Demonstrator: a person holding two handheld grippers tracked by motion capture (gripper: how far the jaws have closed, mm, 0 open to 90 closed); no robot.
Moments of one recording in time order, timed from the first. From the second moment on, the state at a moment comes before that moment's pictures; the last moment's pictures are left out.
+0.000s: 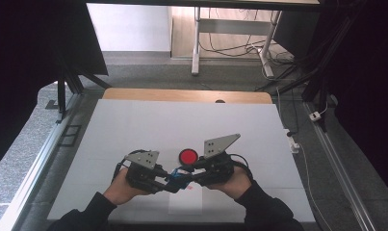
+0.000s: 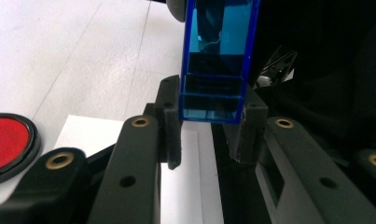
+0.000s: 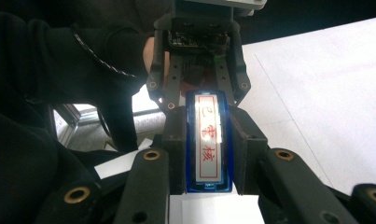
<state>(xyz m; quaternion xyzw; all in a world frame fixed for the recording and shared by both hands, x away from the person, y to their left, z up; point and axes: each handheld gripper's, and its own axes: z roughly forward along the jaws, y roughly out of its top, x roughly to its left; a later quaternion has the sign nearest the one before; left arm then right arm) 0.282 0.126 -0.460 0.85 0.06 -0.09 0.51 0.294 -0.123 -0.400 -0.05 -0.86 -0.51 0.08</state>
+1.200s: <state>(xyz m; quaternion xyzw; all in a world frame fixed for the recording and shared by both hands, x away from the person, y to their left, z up) 0.263 0.157 -0.461 0.87 0.21 0.02 0.44 0.294 -0.128 -0.401 -0.08 -0.87 -0.49 0.01</state>
